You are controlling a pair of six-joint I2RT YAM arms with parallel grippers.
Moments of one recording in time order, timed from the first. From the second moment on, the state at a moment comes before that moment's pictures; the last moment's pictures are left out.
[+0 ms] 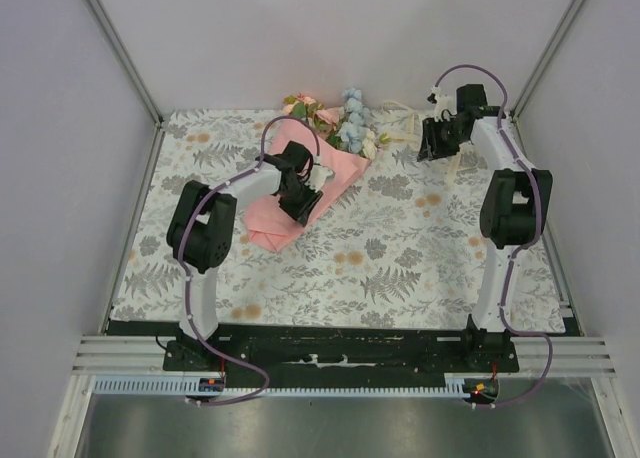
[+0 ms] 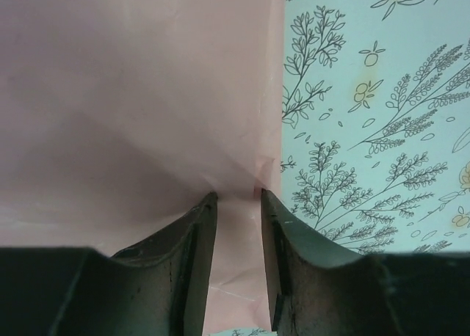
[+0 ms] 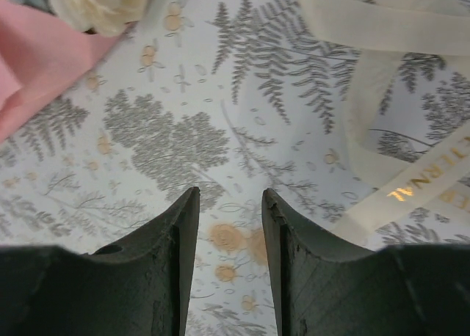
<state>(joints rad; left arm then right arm) -0.46 2.05 1.48 -0.70 0.23 0.30 -0.02 2.17 1.93 -0.79 -0.46 -0.16</state>
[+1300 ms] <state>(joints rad) -0.28 1.91 1.84 -0.74 0.26 0.33 -0.12 2.45 2.15 -0.82 -0.21 -0.24</state>
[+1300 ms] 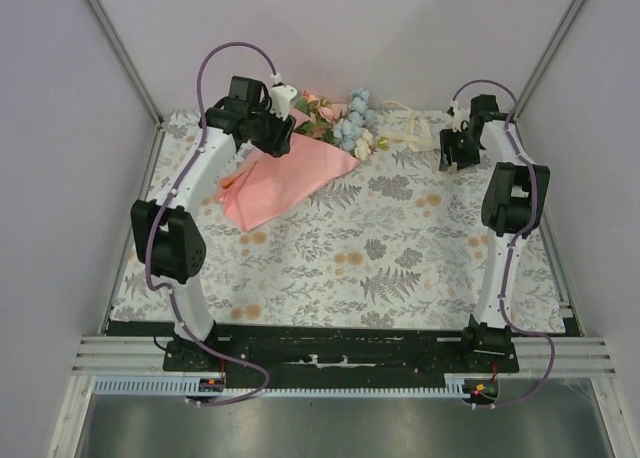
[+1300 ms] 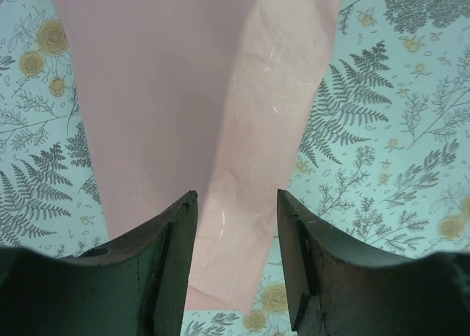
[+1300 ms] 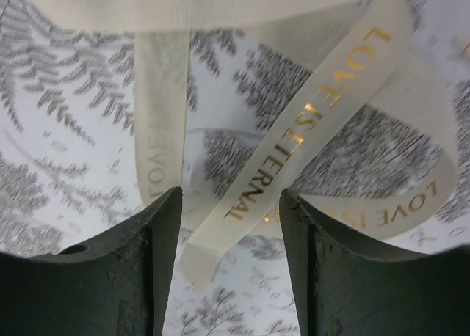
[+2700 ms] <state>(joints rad) -0.28 1.63 1.59 -0.70 0.40 0.20 -0.15 2.22 1.79 -0.83 -0.24 -0.06</state>
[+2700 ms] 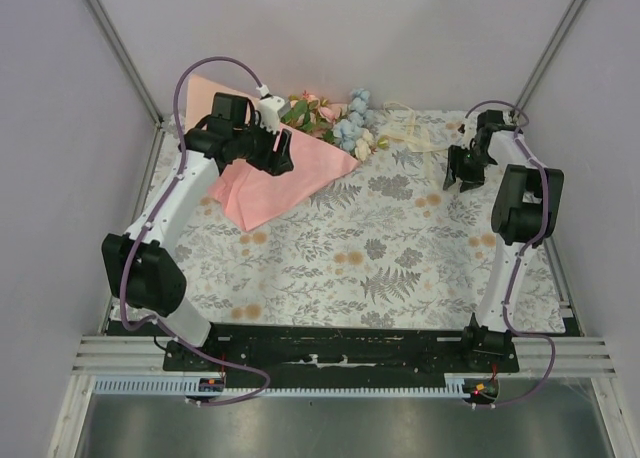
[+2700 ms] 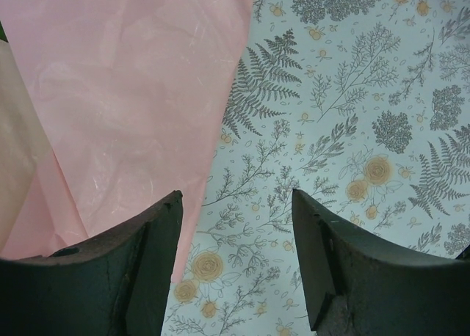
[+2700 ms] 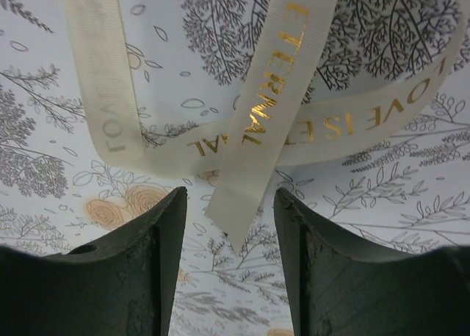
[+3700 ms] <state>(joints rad) -0.22 1.79 1.73 -0.70 0.45 0.16 -0.19 2.03 1.73 -0.90 -0.47 -0.12</state>
